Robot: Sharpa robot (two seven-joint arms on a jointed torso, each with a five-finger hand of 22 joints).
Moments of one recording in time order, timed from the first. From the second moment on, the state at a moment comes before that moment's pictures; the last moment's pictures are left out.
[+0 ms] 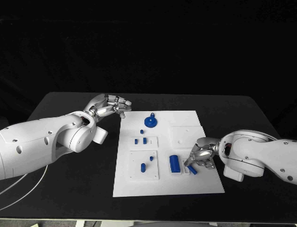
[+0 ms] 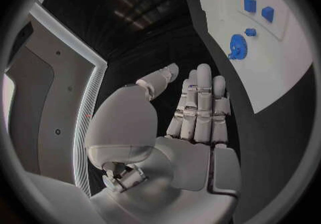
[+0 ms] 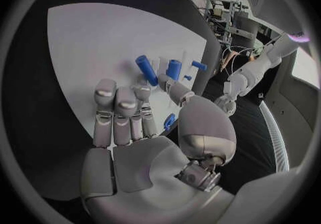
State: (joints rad) left arm 1.25 -0.82 -0.15 1.42 -0.29 -0.31 0.31; left_hand 1.14 -0.16 0.63 -0.17 0.09 0.85 0.17 0.27 0.53 1.21 0.11 0.07 0.26 1.08 0.00 0.86 0.40 0.03 0.69 -0.07 0.93 0.99; right arm 1.24 -0.95 -0.23 1.71 -0.93 -0.01 -0.51; right_hand 0.85 -0.11 0.66 -0.22 0.21 1.07 0.07 0.27 0.56 1.24 -0.04 0.92 1.16 1.32 -0.13 1.19 1.05 0.22 1.20 -0.04 1.04 1.31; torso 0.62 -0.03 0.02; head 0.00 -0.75
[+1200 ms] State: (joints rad) left arm 1.25 -0.82 -0.15 1.42 -0.29 -0.31 0.31; left_hand 1.14 -0.16 0.63 -0.17 0.09 0.85 0.17 0.27 0.53 1.21 0.11 0.07 0.26 1.08 0.00 0.86 0.40 0.03 0.68 -0.06 0.92 0.99; right arm 1.26 -0.95 -0.21 1.72 -0.94 0.00 -0.52; right_hand 0.80 -0.09 0.68 -0.16 0.21 1.10 0.06 0.27 0.55 1.26 -0.04 0.92 1.16 1.32 -0.14 1.19 1.05 0.22 1.20 -0.04 1.04 1.31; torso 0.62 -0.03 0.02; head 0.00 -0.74
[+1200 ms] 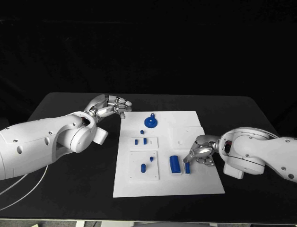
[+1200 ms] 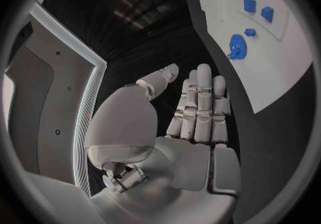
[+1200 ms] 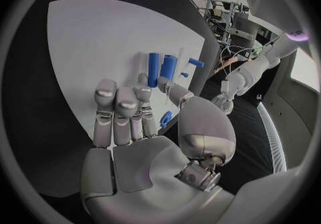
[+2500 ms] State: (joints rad) left arm 1.25 -0.83 -0.15 1.42 -0.29 -0.31 0.30; left_hand 1.14 -0.16 0.63 -0.17 0.09 0.85 0.17 0.27 0.52 1.21 0.11 0.07 0.26 1.08 0.00 0.86 0.40 0.03 0.68 -0.06 0.92 1.00; right arm 1.26 -0.99 -0.21 1.74 -0.99 0.06 -0.50; right_hand 0.77 -0.14 0.48 -0.28 0.11 1.09 0.07 0.27 0.53 1.26 -0.04 0.91 1.18 1.31 -0.14 1.20 1.04 0.23 1.19 -0.05 1.04 1.31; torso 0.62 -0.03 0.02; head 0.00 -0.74
